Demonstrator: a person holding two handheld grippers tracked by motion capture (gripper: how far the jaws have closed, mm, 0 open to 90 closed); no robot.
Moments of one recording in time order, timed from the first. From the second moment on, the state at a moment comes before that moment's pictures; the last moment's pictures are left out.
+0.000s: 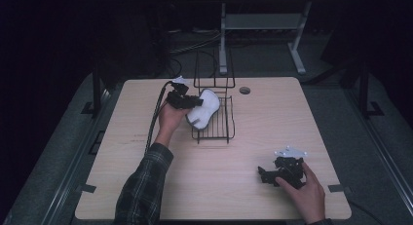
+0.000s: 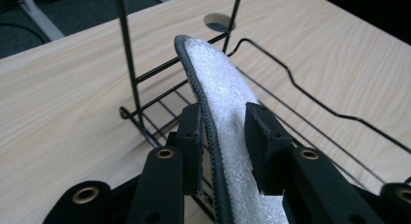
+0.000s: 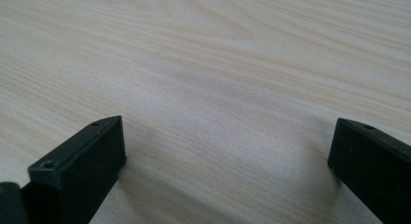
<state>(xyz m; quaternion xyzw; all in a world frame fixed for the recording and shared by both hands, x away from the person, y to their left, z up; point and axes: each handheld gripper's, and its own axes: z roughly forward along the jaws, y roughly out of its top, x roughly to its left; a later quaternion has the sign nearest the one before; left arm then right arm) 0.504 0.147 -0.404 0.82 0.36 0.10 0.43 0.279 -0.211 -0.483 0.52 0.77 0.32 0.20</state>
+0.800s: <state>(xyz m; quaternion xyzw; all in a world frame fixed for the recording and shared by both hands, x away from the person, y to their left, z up) 0.483 0.161 -0.403 0.84 0.34 0.09 0.42 0.279 -0.211 -0.483 0.52 0.77 0.32 0.20</state>
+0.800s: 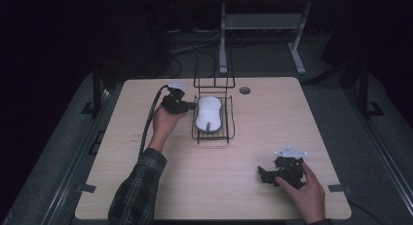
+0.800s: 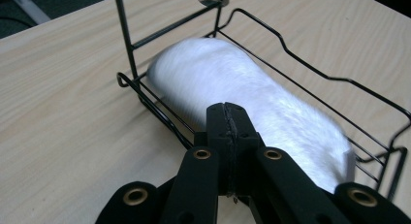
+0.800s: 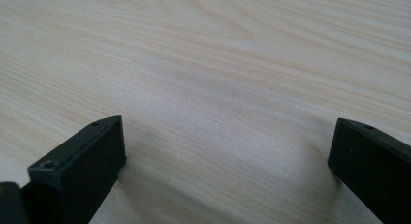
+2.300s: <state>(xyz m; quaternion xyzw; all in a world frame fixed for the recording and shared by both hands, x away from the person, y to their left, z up) 0.445 0.150 -0.400 0.85 0.30 0.06 0.43 0.279 -0.211 -0.483 0.52 0.77 0.32 0.20</state>
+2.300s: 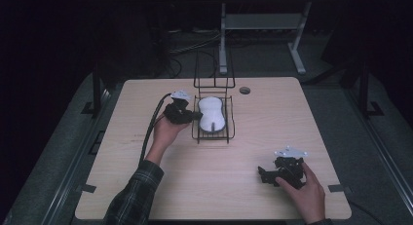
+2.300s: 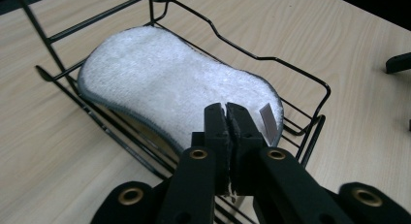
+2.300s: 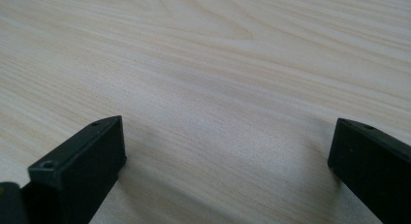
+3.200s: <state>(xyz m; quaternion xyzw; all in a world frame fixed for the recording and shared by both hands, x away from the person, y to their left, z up) 0.393 0.190 -0.403 0.85 0.34 0.11 0.39 0.279 -0.211 -0.483 0.52 0.77 0.32 0.20</state>
